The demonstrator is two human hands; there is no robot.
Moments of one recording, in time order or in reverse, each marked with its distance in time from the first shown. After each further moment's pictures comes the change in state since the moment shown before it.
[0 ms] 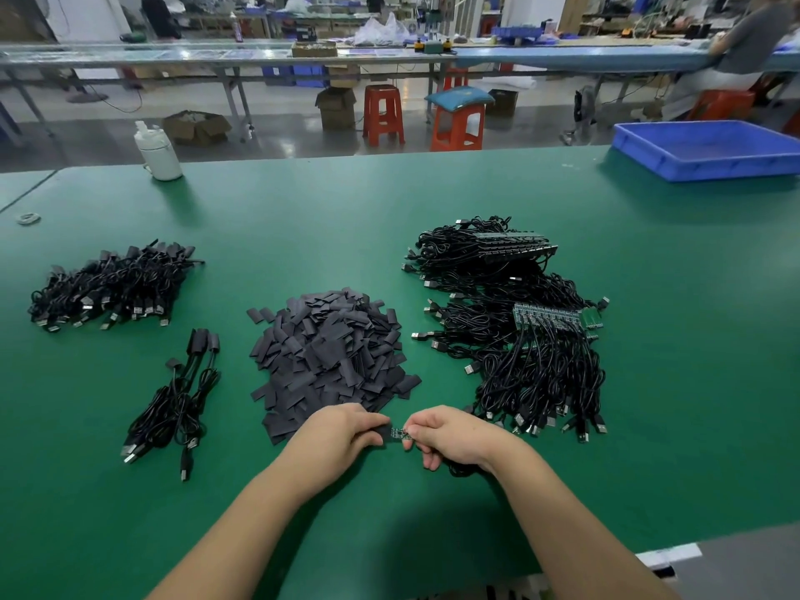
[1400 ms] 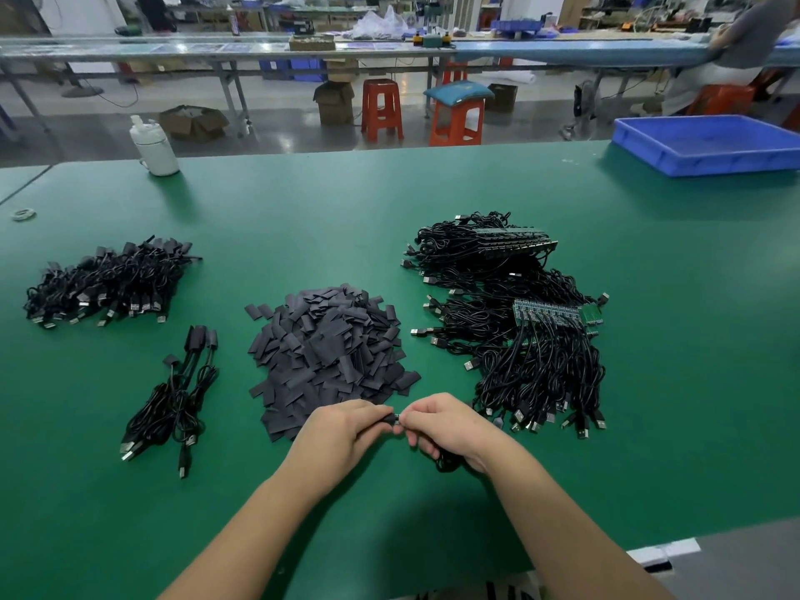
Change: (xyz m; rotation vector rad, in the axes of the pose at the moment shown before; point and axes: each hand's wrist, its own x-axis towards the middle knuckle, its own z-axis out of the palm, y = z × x) left_hand -0.005 0.009 0.006 -0.077 0.219 0.119; right_hand -0.004 -0.016 0.008 0.339 0.120 0.025
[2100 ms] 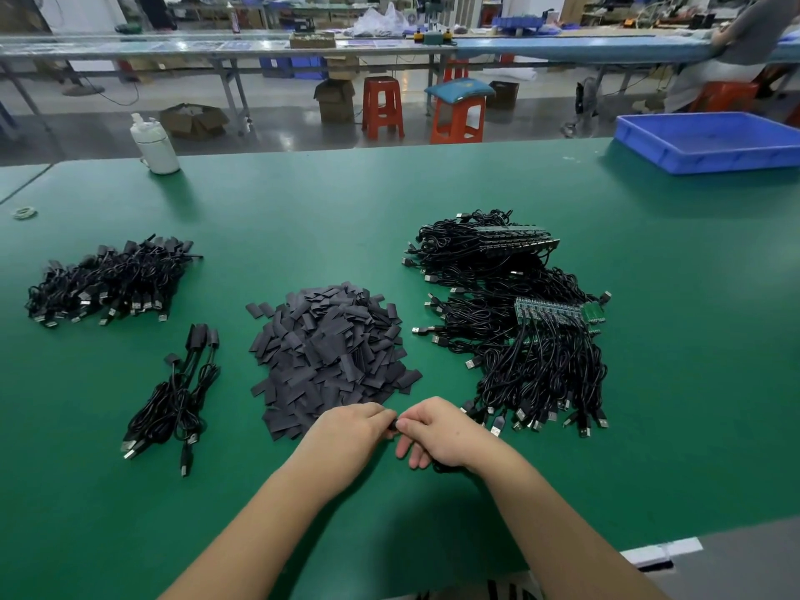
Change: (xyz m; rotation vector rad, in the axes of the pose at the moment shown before) left_hand 0.006 0.003 0.005 0.309 -0.246 0.044; right_hand -0.002 -0.002 0.010 -0.248 -0.051 -0.021
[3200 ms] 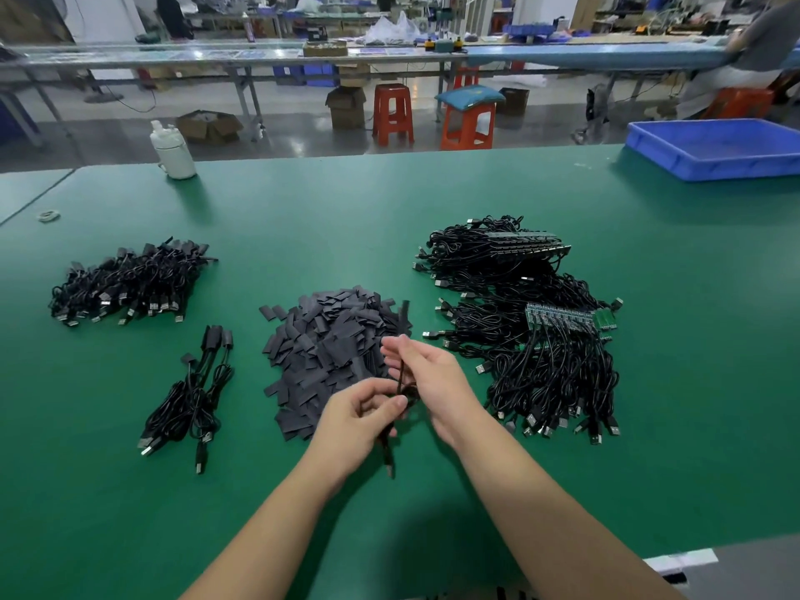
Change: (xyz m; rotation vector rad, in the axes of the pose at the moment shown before) left_hand 0.004 0.027 -0.029 -1.278 0.279 -0.573; right_hand 0.021 -0.061 0.002 0.721 0.405 -0.215
